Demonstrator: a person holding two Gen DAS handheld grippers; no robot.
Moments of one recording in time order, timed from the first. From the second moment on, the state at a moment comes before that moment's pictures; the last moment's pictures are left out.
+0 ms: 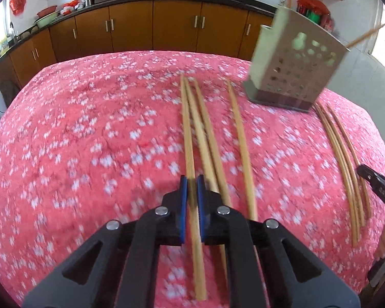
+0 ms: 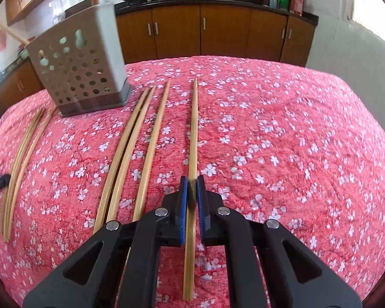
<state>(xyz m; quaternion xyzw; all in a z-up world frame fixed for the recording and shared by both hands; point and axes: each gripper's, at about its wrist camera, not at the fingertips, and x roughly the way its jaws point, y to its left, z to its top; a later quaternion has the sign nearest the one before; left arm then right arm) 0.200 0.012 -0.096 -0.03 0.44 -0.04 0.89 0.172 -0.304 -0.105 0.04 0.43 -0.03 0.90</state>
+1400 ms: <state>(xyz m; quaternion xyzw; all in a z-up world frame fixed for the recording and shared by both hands) 0.227 0.074 -0.099 -0.06 0.42 0.00 0.90 0.185 -0.330 -0.108 0.04 0.42 -0.07 0.90</state>
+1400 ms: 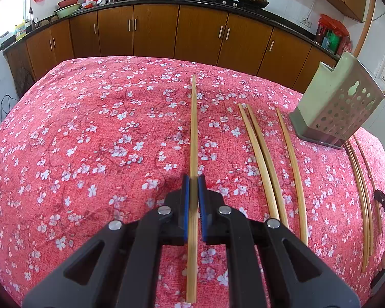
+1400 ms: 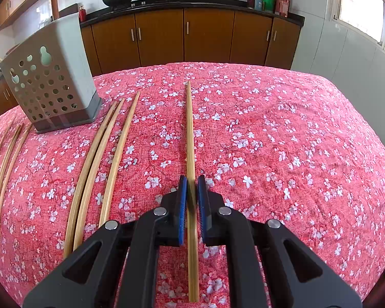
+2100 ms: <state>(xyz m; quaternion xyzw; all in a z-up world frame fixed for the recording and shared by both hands) 0.227 0.075 -0.099 -0.07 0.43 0.00 0.90 0.185 -0.330 -0.109 0.05 0.42 -0.07 0.90</state>
